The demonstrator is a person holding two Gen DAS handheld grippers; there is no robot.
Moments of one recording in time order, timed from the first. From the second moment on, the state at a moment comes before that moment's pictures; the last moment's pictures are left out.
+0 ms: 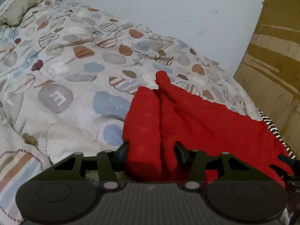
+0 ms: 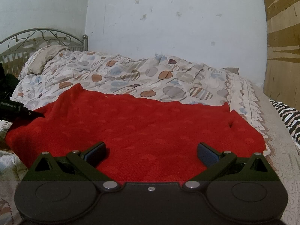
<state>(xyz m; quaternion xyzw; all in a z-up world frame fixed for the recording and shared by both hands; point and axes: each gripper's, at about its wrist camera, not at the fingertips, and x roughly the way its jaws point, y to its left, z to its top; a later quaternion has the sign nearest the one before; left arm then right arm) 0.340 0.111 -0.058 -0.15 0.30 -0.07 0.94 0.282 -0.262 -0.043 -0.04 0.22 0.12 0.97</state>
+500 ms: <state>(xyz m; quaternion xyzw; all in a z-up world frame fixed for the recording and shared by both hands) 0.338 0.093 -0.043 -0.11 0.30 -0.06 0.95 0.281 -0.262 -0.043 -0.04 0.22 0.12 0.97</state>
